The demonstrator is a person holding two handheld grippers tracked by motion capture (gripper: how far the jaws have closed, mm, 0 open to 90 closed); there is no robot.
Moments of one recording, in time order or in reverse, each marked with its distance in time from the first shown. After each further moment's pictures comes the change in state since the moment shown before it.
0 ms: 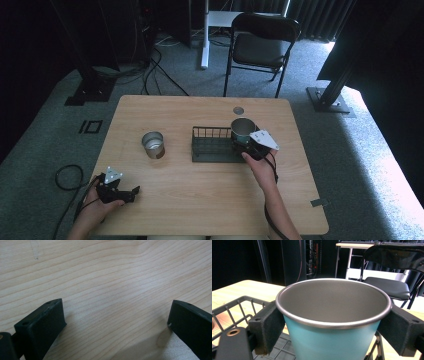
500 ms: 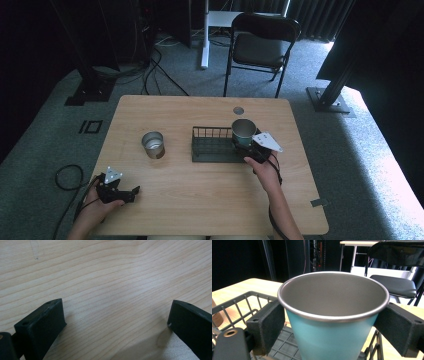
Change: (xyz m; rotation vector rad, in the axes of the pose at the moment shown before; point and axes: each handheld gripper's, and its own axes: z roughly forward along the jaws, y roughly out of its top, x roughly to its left) left arm 0.000 0.000 0.000 0.000 0.000 0.000; right arm -0.005 -0.004 -0.008 0.017 0.040 0.012
